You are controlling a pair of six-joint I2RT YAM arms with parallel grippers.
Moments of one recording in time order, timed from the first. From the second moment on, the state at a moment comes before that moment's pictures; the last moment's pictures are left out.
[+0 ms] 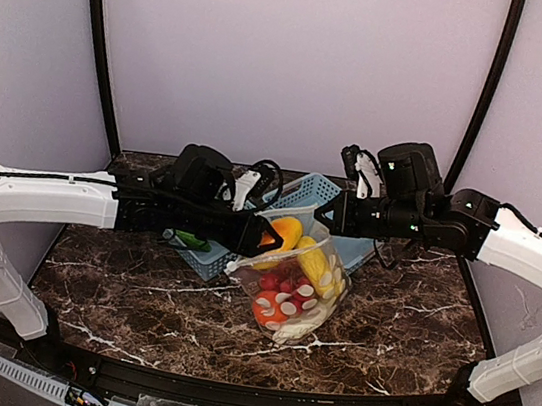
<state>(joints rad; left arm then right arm) -0.96 1.51 1.18 -0.23 0.13 -0.42 0.93 1.32 1.24 -0.49 0.03 0.57</state>
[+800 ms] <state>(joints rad) -0.96 1.48 1.21 -0.30 0.15 -0.42 0.93 1.32 1.24 -0.48 0.02 0.57</state>
